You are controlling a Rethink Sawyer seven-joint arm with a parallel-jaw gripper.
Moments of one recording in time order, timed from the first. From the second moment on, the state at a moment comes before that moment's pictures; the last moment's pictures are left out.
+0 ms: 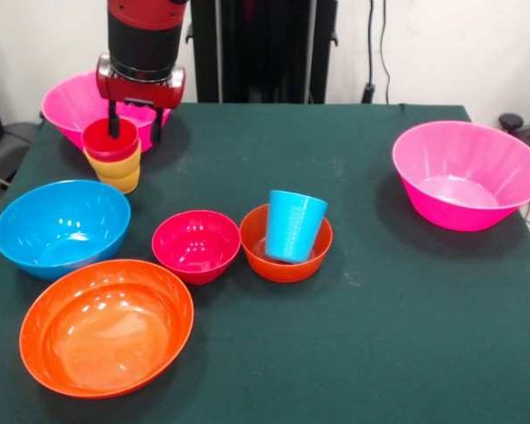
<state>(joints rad) -0.68 -0.67 0.30 1.73 -0.76 0.69 1.85</state>
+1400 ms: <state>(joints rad) -0.70 -0.64 0.30 1.73 -0.76 0.64 1.85</state>
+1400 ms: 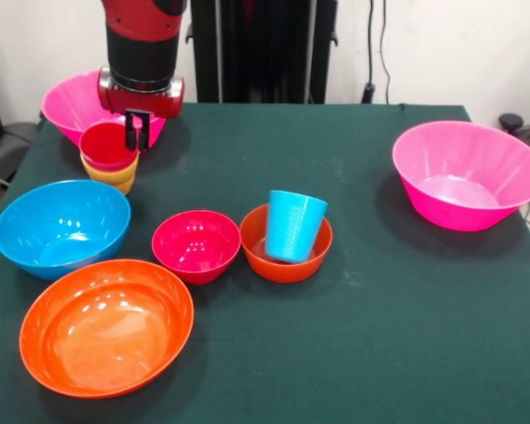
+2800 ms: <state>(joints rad) -0.71 -0.63 0.30 1.73 -0.76 0.61 1.85</state>
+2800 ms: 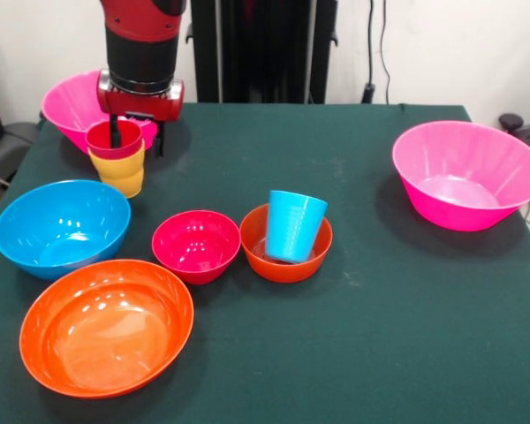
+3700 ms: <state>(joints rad) -0.72 -0.56 0.29 1.73 -0.76 0.57 1.85</state>
